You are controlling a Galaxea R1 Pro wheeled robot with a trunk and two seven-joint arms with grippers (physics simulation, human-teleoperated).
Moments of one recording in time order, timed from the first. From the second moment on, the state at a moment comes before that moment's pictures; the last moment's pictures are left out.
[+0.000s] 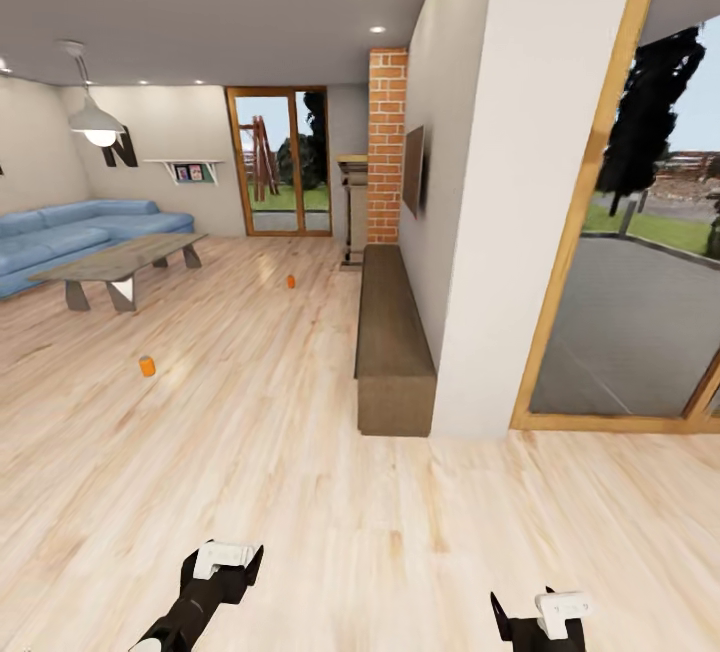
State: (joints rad) left arm -0.08 0.04 0.00 -1.08 0.01 0.00 -0.12; right arm 0.03 -0.07 -0.06 -1.03 0.03 -0.14 0.09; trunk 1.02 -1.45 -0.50
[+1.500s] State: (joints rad) left arm -0.07 0.04 0.00 -1.08 0.01 0.00 -0.12; right arm 0.03 -0.07 -0.04 -1.01 0.09 -0.14 0.09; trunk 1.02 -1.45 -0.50
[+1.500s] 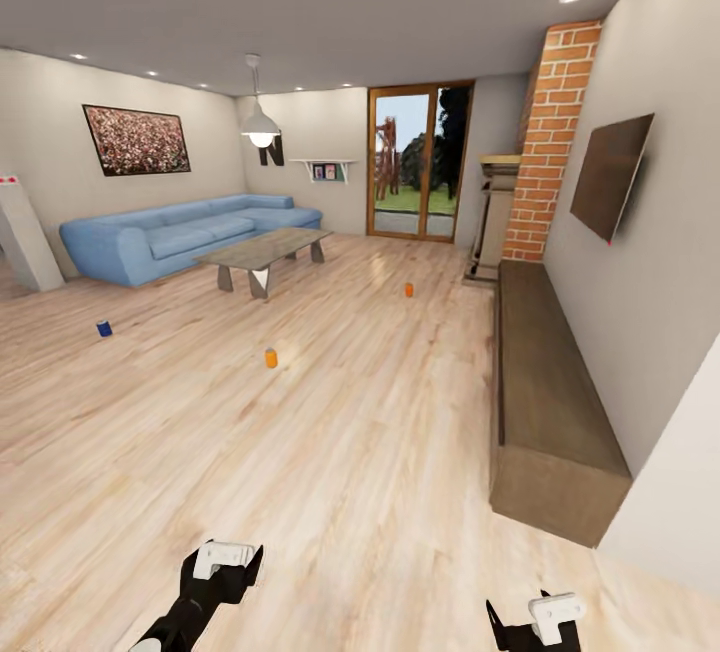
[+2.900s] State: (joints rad) left arm -0.07 0.04 0.00 -1.08 0.01 0.00 -0.12; right arm 0.03 -0.07 -0.04 -1.01 0.09 -0.14 0.09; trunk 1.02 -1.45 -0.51
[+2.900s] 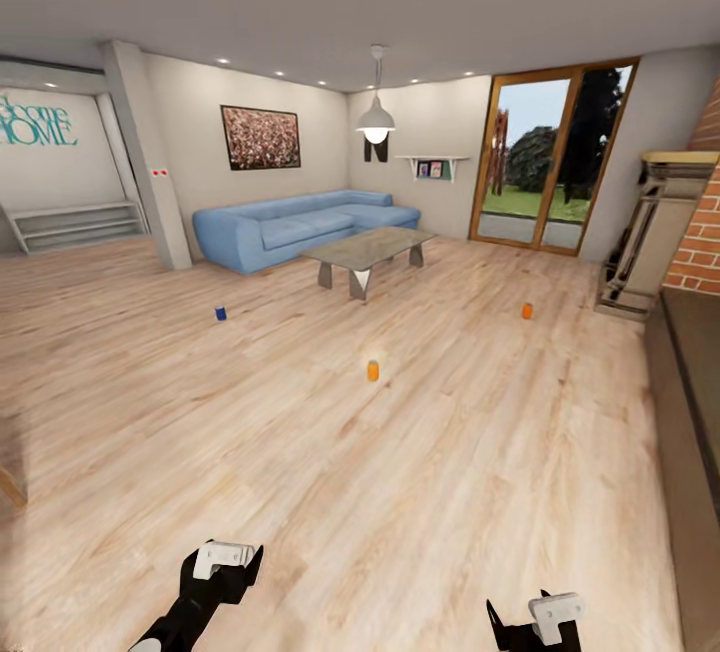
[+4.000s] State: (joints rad) left arm -0.07 0.04 0.00 -1.08 0.01 0.00 -0.12; right arm 0.03 -0.07 -0.04 -1.01 0.09 -0.14 0.08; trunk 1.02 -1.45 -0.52
